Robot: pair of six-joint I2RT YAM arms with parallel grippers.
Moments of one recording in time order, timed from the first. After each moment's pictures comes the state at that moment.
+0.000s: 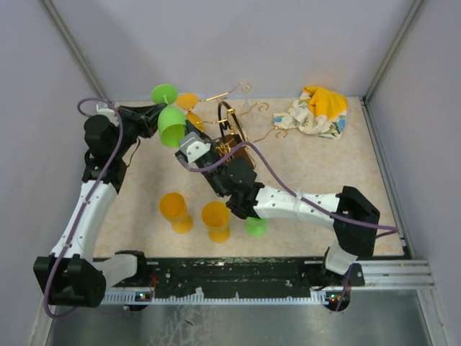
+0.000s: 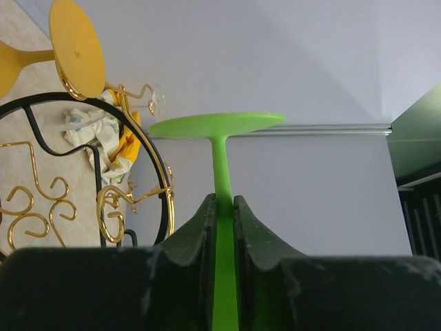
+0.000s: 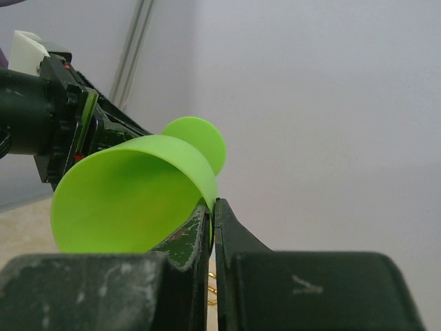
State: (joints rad) left arm -0.08 1.12 1.00 0.16 0.35 -1.52; right arm 1.18 1.63 1.22 0.92 0.45 -0.72
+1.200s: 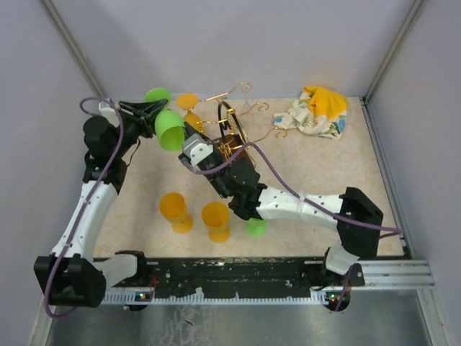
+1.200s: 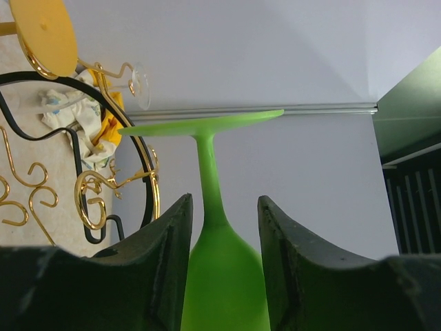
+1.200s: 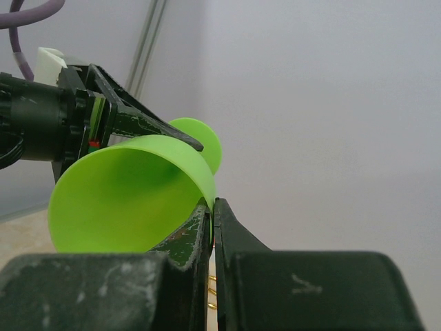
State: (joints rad) left arm -0.07 1.12 0.99 0.22 0.42 -1.57; right arm 1.18 1.61 1.20 0.93 0.41 -0.69
